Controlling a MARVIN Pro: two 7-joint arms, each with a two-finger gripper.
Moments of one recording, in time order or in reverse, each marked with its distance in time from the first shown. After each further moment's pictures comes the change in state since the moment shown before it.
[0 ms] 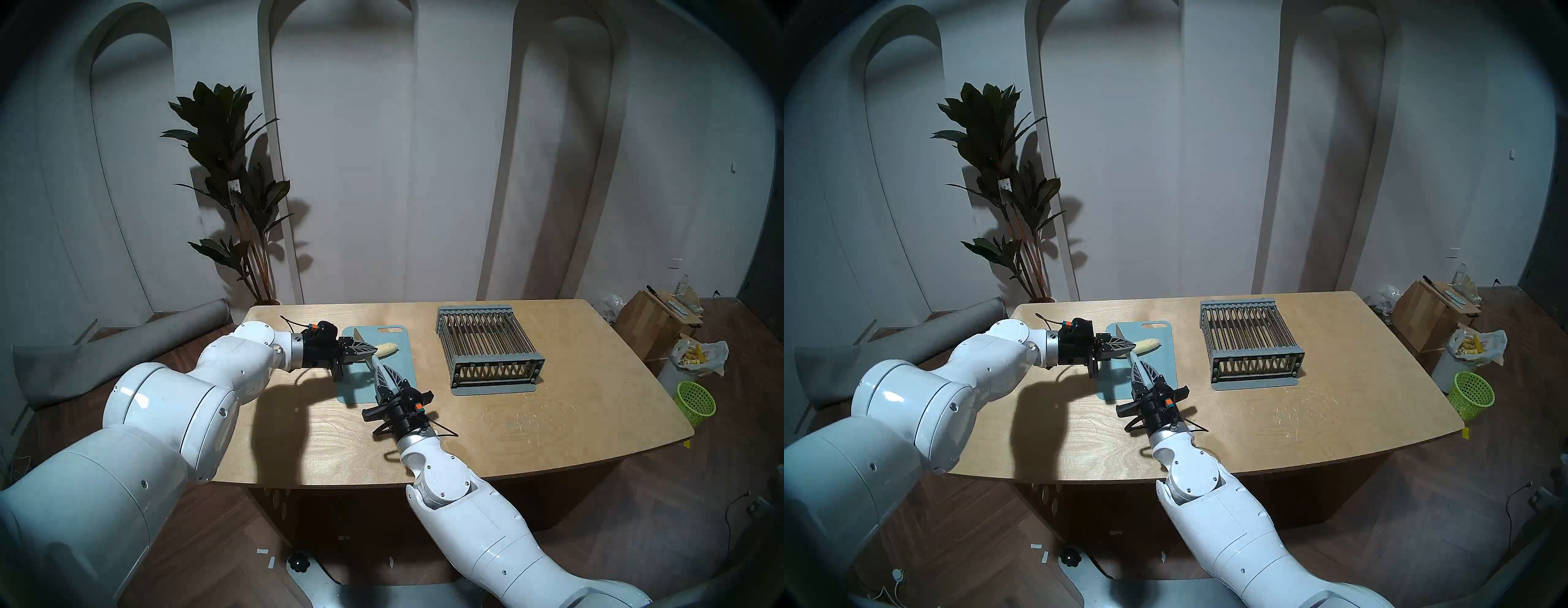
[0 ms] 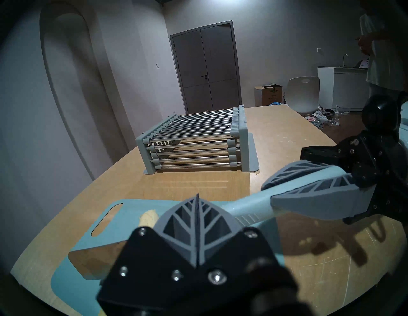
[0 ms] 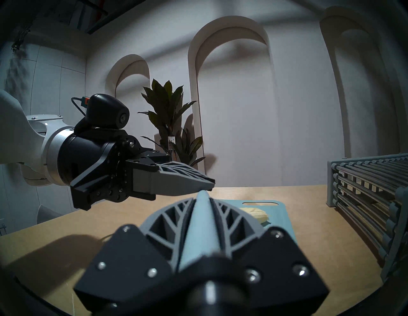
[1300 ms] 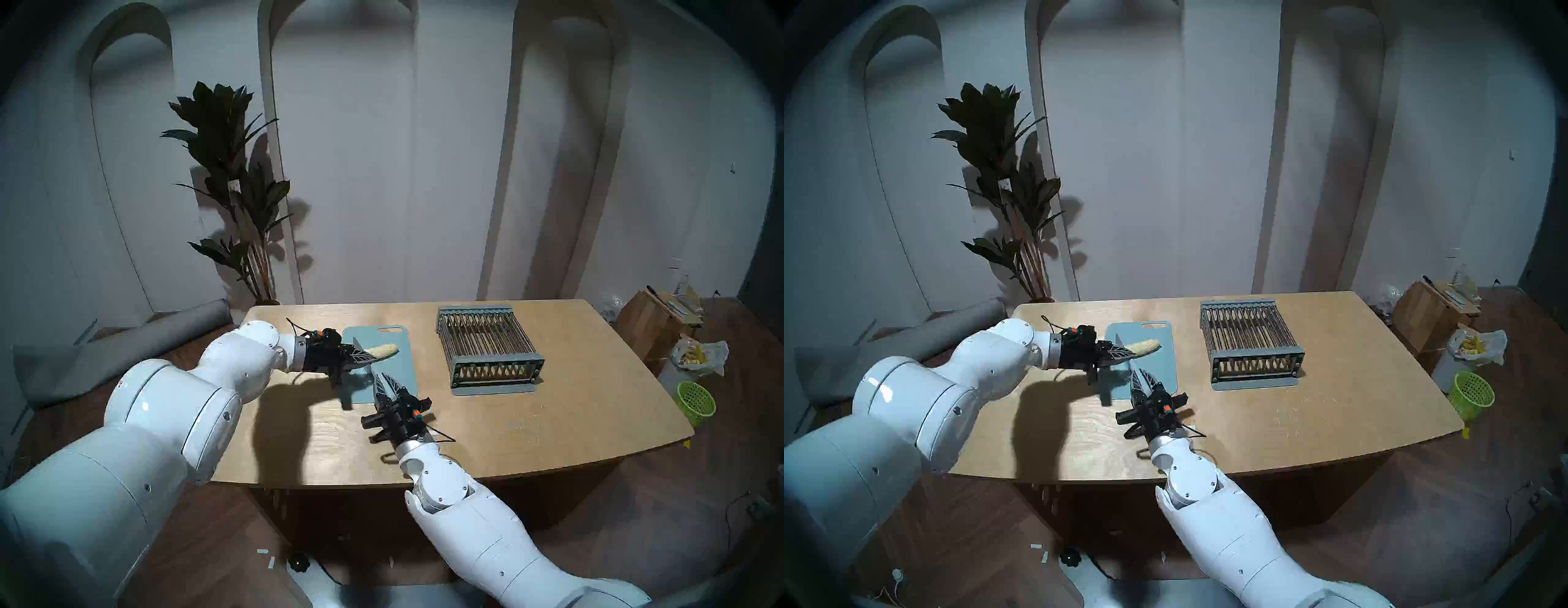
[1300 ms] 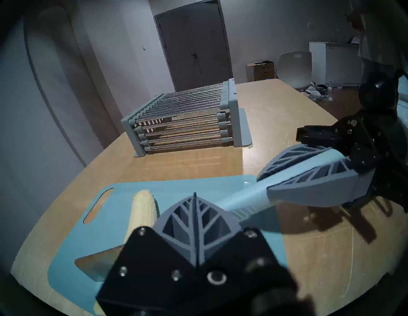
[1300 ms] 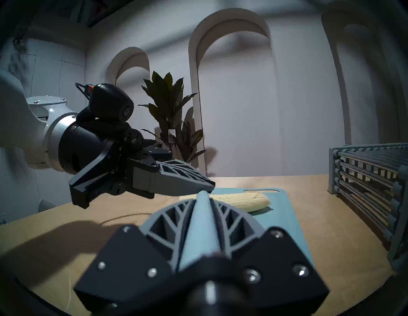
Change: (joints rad) left arm -0.021 -0.008 0.099 0.006 0.070 0.002 0.045; right arm 0.006 -0.003 -0.012 0.044 0.009 -0.010 -0.011
